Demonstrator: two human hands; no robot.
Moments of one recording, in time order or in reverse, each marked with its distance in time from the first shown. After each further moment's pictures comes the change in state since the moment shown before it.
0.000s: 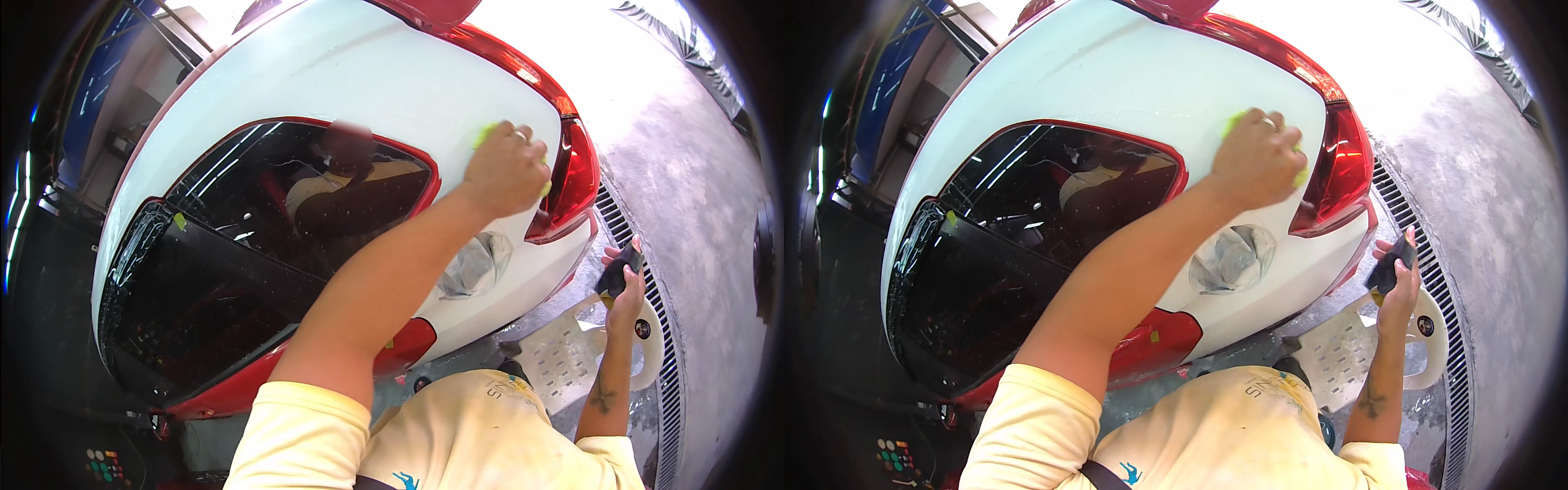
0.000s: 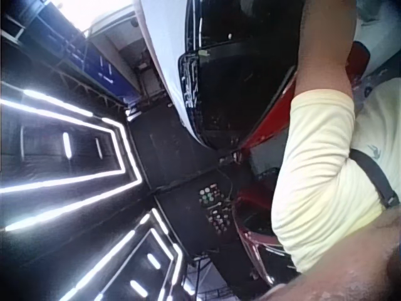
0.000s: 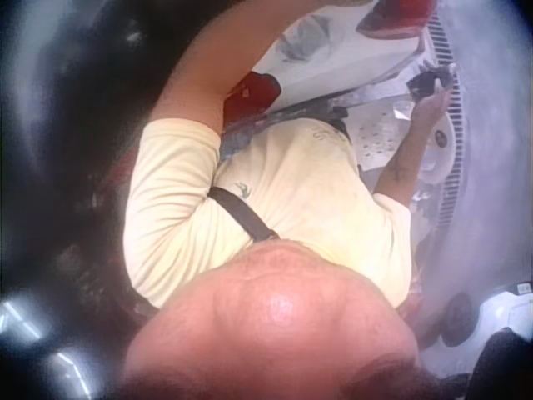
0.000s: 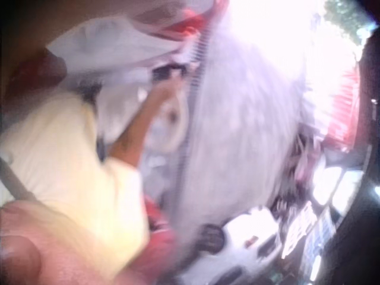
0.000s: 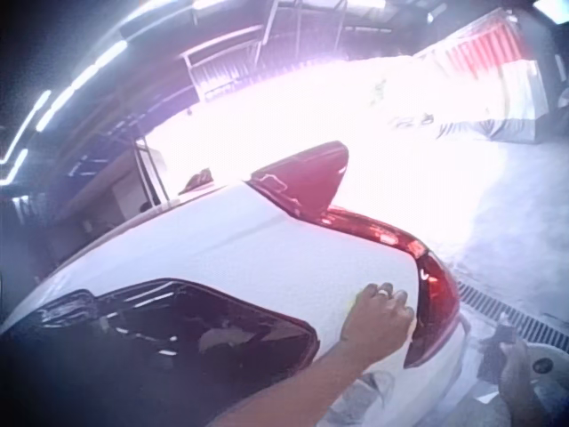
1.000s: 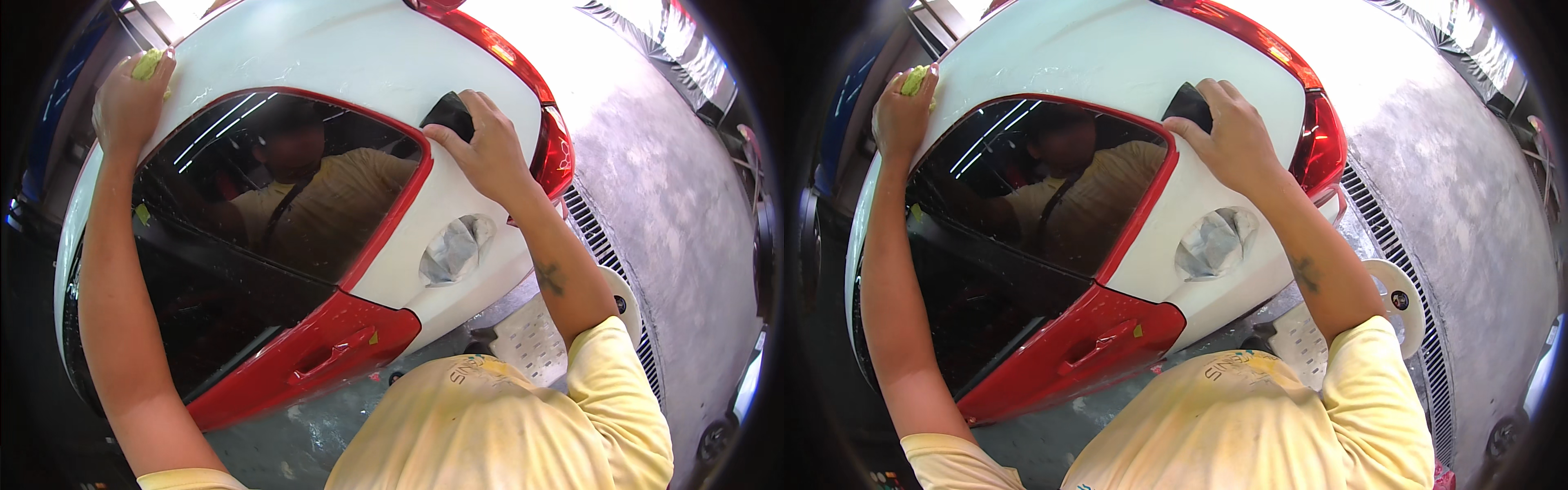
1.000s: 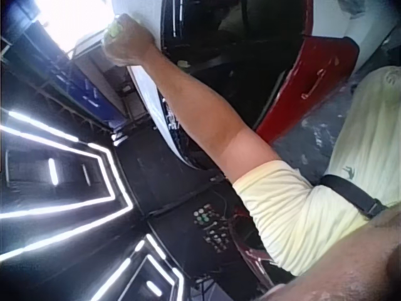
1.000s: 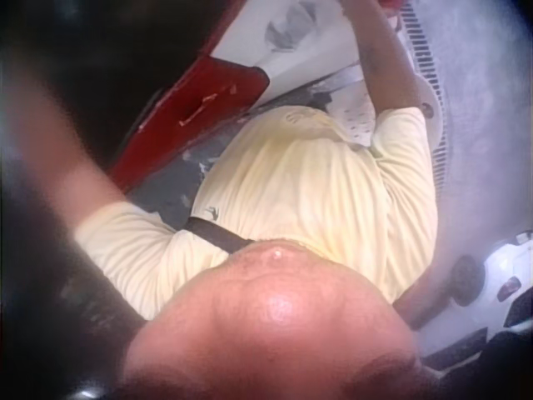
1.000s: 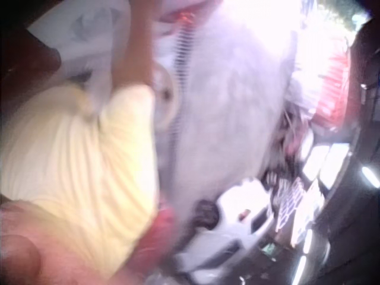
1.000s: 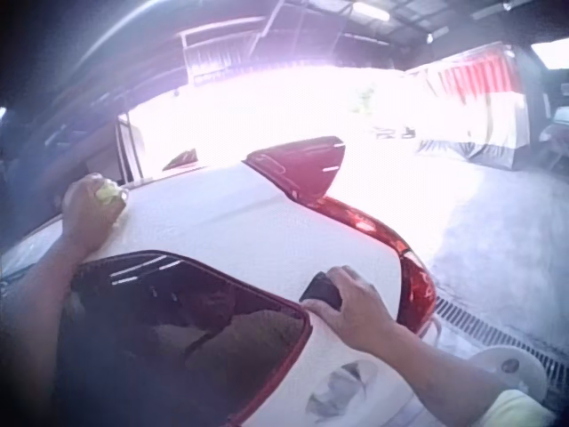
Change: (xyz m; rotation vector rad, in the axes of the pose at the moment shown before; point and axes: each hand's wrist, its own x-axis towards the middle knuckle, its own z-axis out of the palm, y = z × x) left_hand -0.198 -0.276 -0.263 0.667 0.199 -0.833; right_hand 0.032 -0.103 0.272 -0.579 -0.405 -0.756
